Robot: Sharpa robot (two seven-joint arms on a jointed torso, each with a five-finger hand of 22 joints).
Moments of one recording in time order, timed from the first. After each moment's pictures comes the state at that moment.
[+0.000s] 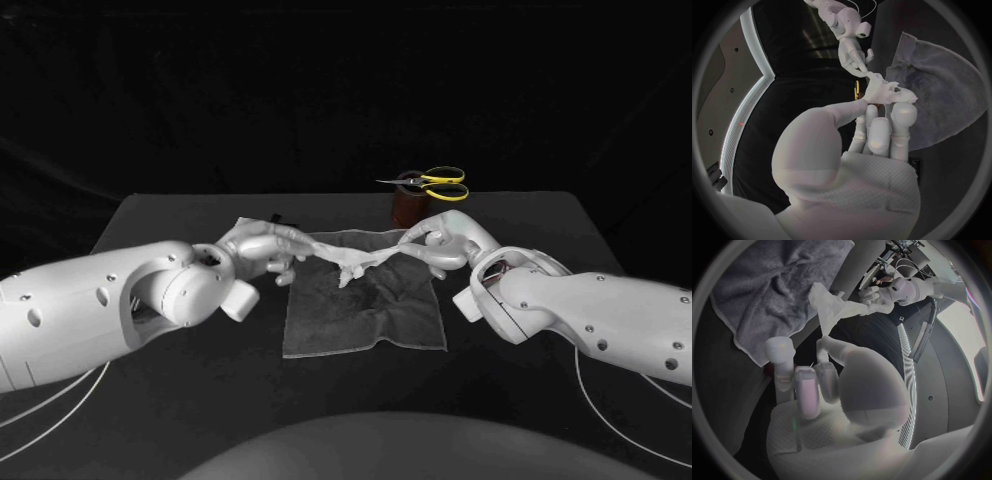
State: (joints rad) left arm 1.12 -0.94 -0.08 1.63 -0.15 -0.20 0.02; left_hand 1.20 -0.13 0.95 -0.12 0.05 0.87 0.11 0.65 0.37 0.74 0.05 1.25 0.37 1.25 -0.02 1.50 1.05 0.15 1.18 0.08 1.07 1.17; right arm 1.07 -0.87 -0.11 1.66 -0.84 -0.64 -0.07; right_hand 1.23 -0.05 0.64 -0.05 0.04 1.04 0.06 0.33 0.51 1.47 -0.02 1.39 1.31 1.44 -0.05 1.57 1.31 0.12 1.36 0.03 0.72 1.31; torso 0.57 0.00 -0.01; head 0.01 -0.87
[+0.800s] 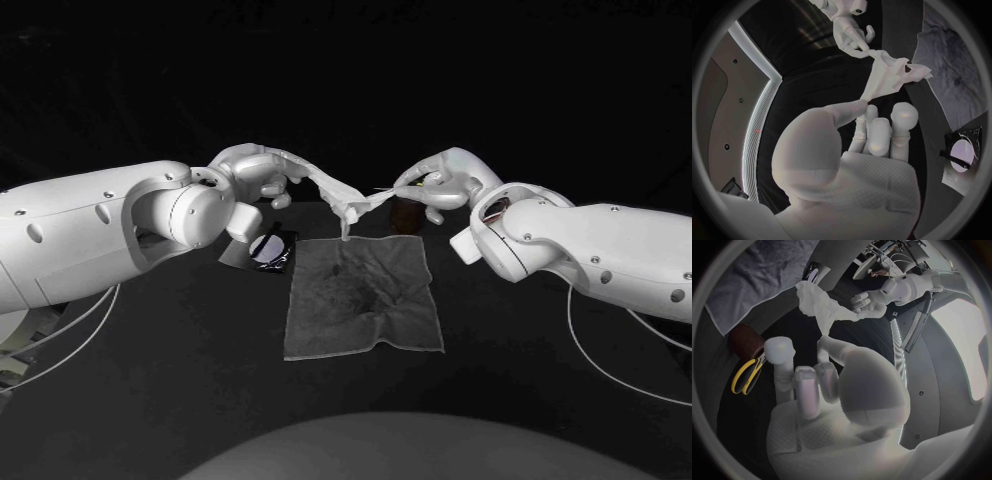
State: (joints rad) left arm 1.34 -0.83 -0.12 1.48 -0.10 -0.29 0.00; left_hand 1.20 -0.12 0.96 -0.13 0.05 0.88 0.12 0.65 0.37 0.74 0.05 1.25 0.38 1.27 -0.02 1.50 1.08 0.15 1.20 0.08 1.09 1.19; right arm 1.25 -0.82 -0.11 1.60 -0.75 -0.59 -0.09; right_hand 1.22 -0.05 0.64 -0.05 0.05 1.04 0.06 0.33 0.51 1.46 -0.02 1.39 1.31 1.44 -0.05 1.57 1.31 0.11 1.36 0.03 0.73 1.31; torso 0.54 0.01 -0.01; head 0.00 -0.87
